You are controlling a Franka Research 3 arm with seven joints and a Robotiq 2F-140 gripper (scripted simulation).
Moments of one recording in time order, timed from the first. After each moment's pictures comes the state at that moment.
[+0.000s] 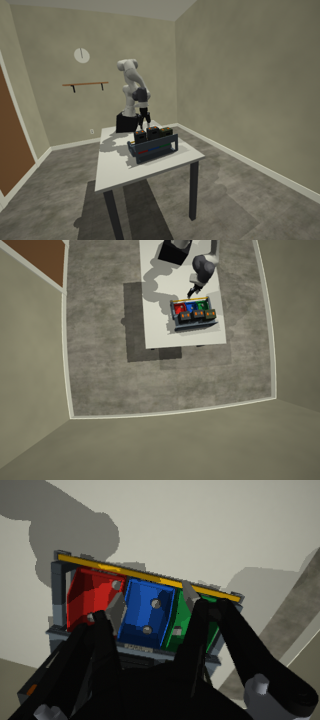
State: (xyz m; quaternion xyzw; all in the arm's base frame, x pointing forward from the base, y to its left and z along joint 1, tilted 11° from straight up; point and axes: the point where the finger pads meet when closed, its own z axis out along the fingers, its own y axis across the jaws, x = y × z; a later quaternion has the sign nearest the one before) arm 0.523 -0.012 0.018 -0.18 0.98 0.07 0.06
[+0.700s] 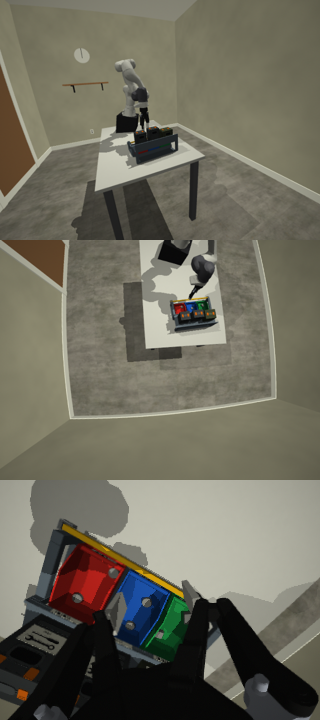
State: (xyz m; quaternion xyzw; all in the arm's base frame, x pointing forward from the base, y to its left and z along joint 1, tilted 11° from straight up) arm 0.523 -0.010 0.018 -0.32 0.94 0.06 0.08
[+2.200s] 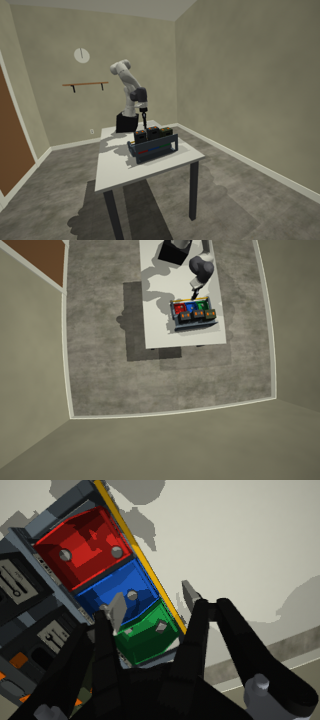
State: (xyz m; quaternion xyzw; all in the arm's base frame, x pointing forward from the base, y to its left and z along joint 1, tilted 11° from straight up) arm 0.523 -0.011 0.018 -0.56 0.83 0.04 0.09
